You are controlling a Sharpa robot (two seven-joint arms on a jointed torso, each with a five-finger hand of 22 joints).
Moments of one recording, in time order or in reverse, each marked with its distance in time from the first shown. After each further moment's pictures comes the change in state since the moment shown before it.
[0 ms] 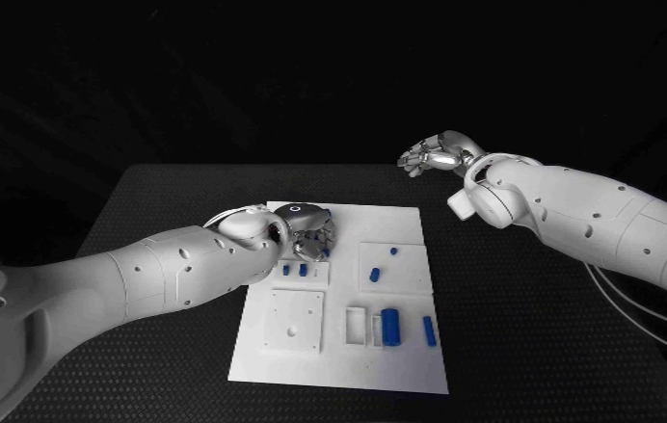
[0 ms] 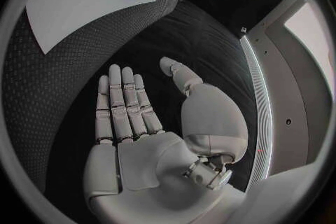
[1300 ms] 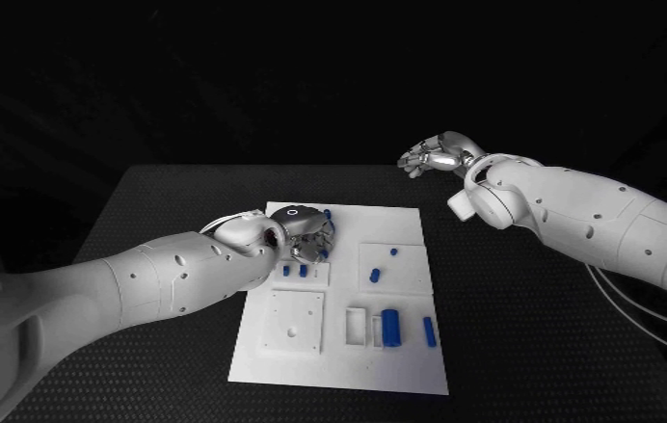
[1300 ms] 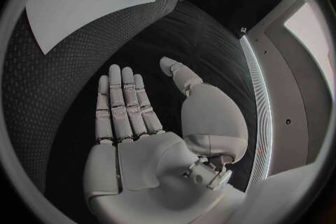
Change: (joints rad) left arm -0.015 -0.024 0.000 0.021 -0.012 -0.059 0.012; left_hand -0.002 0.052 0.000 -0.027 0.071 0.078 -0.028 0.027 -0.001 0.090 -0.031 0.006 0.014 0.059 -0.034 0.010 -0.005 0.001 0.044 -0.015 0.004 0.000; right arm 0.000 -0.004 0.000 0.006 0.000 0.000 0.000; right_hand 0.000 0.000 0.000 0.000 0.000 0.001 -0.001 0.004 -0.001 0.000 0.000 0.000 0.000 0.000 0.000 0.000 0.001 0.000 0.000 0.000 0.000 0.002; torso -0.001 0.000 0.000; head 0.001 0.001
